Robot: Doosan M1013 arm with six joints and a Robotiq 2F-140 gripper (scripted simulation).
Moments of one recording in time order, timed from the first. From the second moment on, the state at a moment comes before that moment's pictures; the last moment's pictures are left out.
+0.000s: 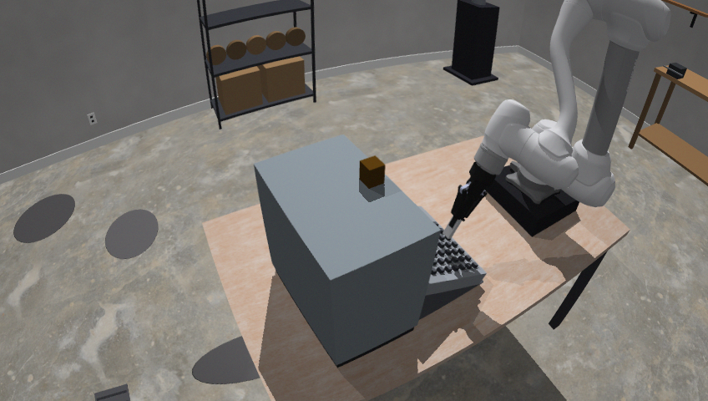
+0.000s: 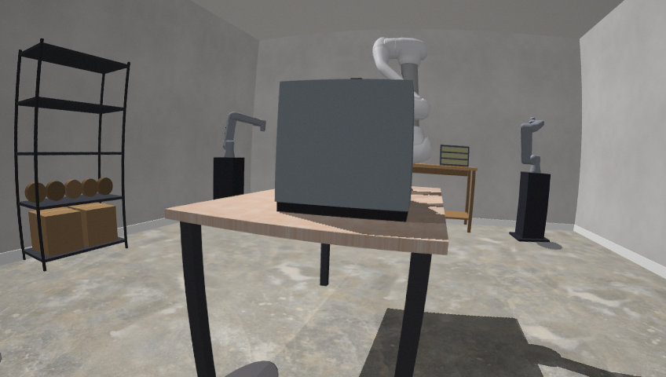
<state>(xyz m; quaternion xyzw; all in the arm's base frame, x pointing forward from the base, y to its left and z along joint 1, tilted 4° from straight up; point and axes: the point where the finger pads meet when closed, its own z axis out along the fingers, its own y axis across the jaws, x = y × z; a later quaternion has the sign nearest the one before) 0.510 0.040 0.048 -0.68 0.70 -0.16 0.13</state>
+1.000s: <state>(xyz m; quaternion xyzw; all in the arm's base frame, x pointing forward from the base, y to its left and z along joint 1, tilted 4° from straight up) 0.519 0.040 0.029 -0.68 0.70 -0.16 0.13</state>
